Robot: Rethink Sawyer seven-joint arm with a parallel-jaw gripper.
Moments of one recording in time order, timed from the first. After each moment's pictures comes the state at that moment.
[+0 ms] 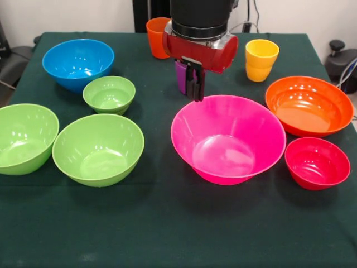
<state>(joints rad) -0.29 -0.59 0.11 1.41 -0.11 0.66 2.23</state>
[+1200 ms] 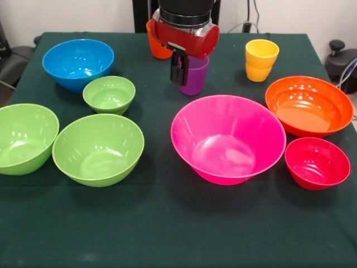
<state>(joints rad) -0.27 -0.63 0.03 1.57 -0.11 0.56 2.23</state>
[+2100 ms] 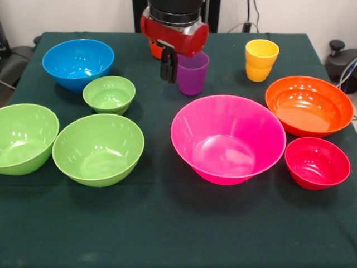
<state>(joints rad) -0.29 -0.63 0.01 1.57 -0.10 0.56 2.23</state>
